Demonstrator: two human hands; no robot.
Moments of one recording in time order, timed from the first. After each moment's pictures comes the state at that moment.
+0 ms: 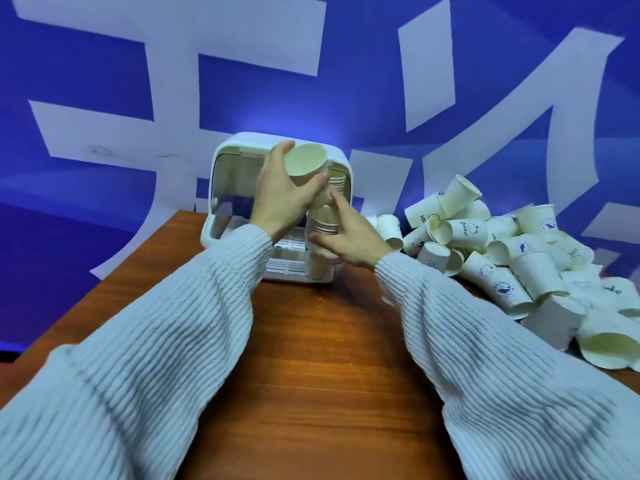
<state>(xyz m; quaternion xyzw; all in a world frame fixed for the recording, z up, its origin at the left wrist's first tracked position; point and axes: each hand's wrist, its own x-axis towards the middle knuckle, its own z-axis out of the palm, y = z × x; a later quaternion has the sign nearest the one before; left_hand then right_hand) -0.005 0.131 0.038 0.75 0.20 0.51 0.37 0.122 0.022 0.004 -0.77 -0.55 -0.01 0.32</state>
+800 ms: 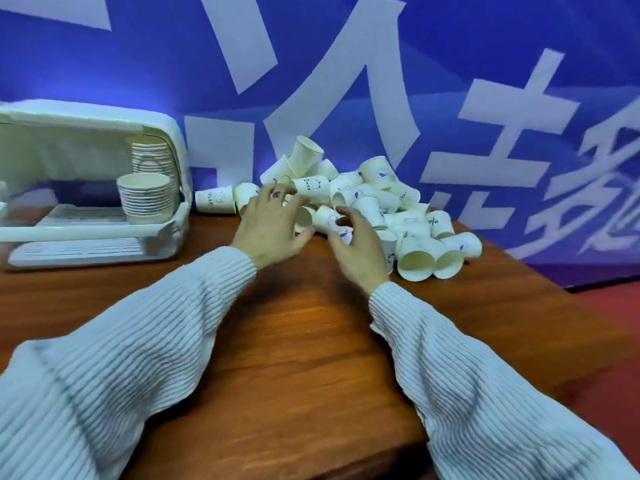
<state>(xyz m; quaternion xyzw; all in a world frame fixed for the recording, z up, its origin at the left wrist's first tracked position) 0.115 -0.087 -0.017 0.94 0.04 0.33 0.05 0.193 -0.258 -0.041 -0.81 -0.30 -0.13 0.48</state>
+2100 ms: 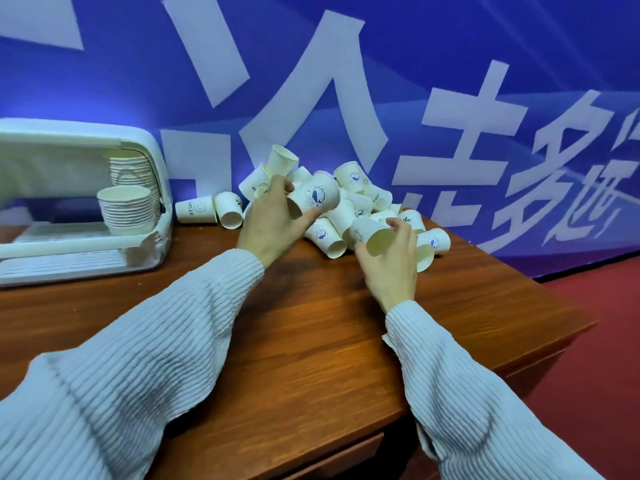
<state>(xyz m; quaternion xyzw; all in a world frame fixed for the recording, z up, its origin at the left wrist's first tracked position) 0.107 -0.128 0.010 0.87 0.08 0.39 0.29 0.168 -0.330 -0.040 -0.84 -0.13 -0.25 0.46</state>
